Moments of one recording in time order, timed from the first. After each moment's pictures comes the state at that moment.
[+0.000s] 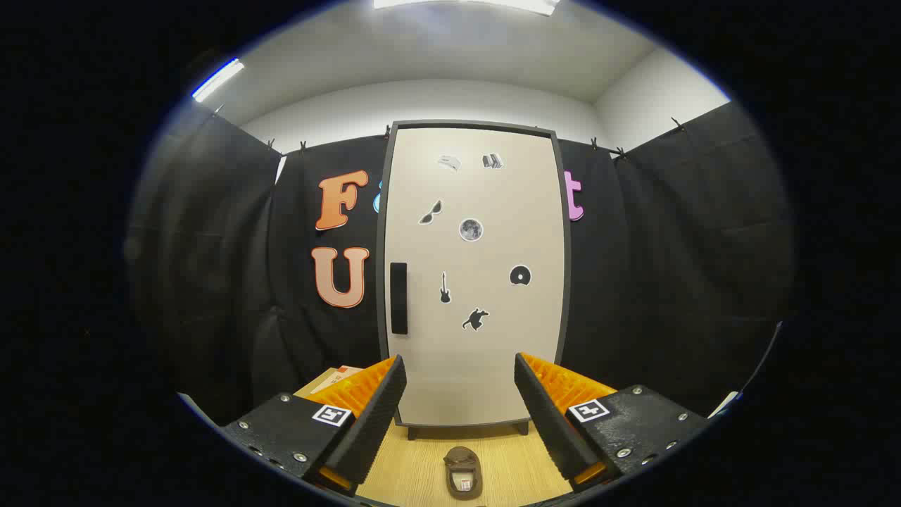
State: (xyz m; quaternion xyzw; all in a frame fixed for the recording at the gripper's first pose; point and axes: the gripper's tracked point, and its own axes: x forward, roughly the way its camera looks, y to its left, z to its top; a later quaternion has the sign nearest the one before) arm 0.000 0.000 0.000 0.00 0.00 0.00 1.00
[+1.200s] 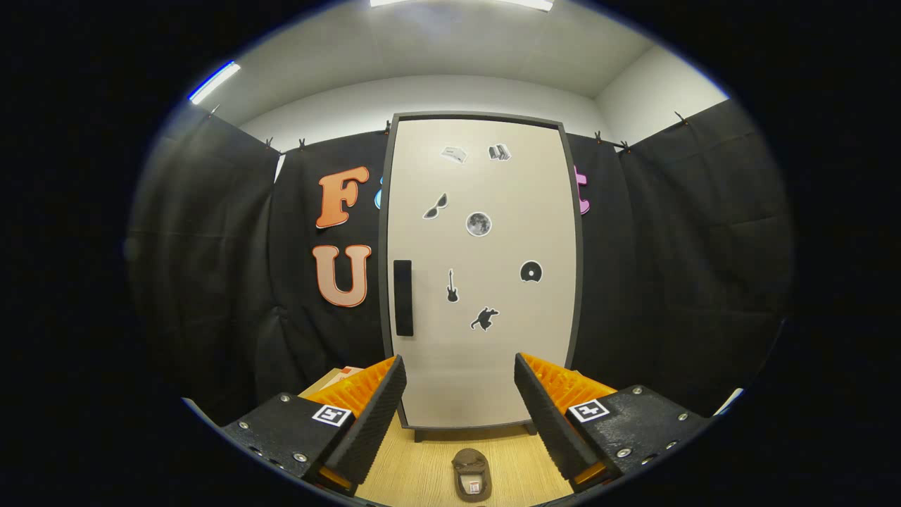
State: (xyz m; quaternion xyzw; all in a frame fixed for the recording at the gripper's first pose) arm 0.010 0.004 -0.004 0.00 0.01 0.01 1.00
